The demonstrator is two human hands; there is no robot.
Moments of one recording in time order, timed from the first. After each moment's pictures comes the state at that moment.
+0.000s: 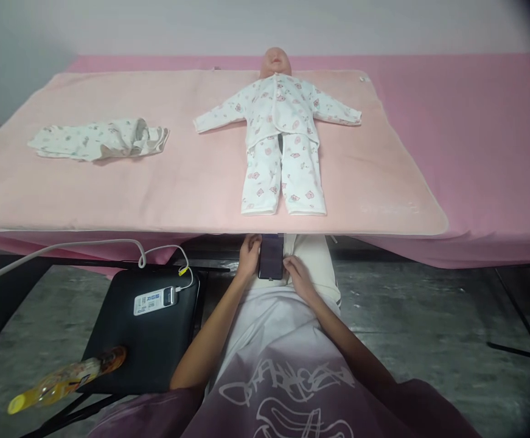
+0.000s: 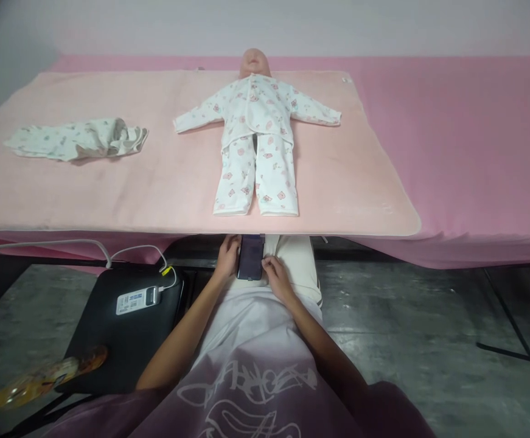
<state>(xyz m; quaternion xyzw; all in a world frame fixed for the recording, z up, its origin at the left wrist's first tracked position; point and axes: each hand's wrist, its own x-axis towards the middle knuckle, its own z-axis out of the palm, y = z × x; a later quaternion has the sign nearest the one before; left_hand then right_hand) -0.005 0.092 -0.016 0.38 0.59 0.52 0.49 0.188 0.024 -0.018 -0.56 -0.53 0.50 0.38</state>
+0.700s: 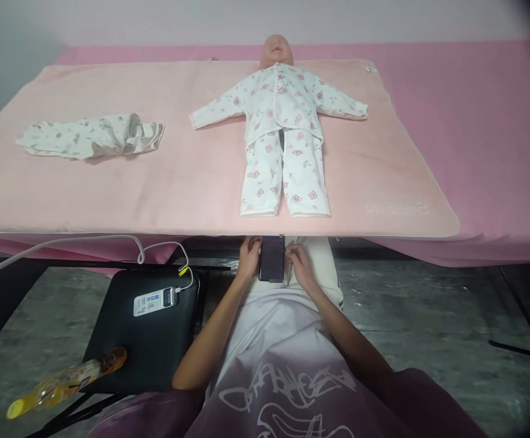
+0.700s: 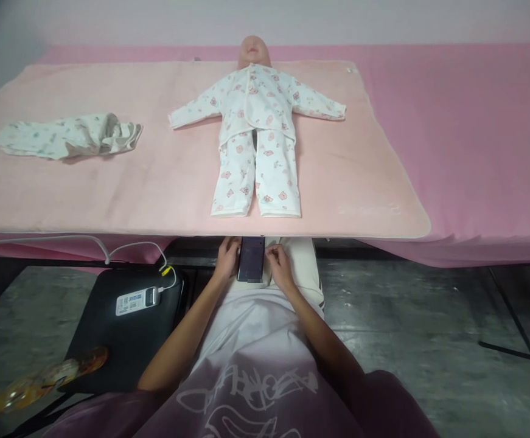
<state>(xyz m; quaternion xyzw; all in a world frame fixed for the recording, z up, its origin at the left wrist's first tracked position) -0.007 0.091 -0.012 0.37 0.58 0.52 0.50 0.180 0.054 -0.031 -0.56 -0.44 0.53 0.46</state>
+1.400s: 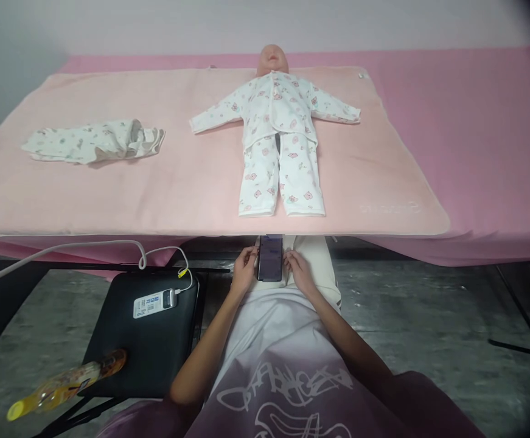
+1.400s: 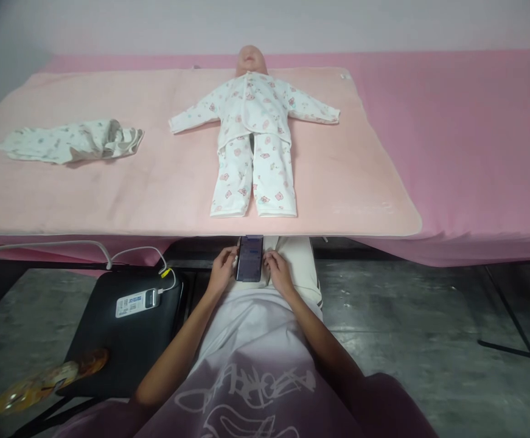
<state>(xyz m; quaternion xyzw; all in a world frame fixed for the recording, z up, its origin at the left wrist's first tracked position) -0.026 0.052 -0.017 0.43 0.62 0.46 0.47 0.185 0.042 -0.035 -0.55 -0.45 0.55 0.44</state>
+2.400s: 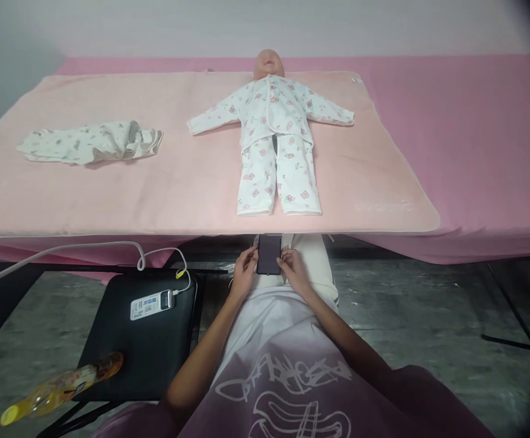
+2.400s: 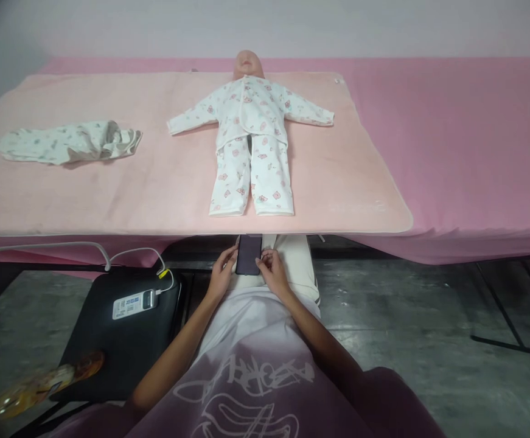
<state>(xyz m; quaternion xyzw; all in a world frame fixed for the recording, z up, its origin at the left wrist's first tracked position) -0.021 0.035 -0.017 0.45 0.59 0.49 0.46 0.176 0.031 -0.020 -0.57 -0.46 0.52 0.44</state>
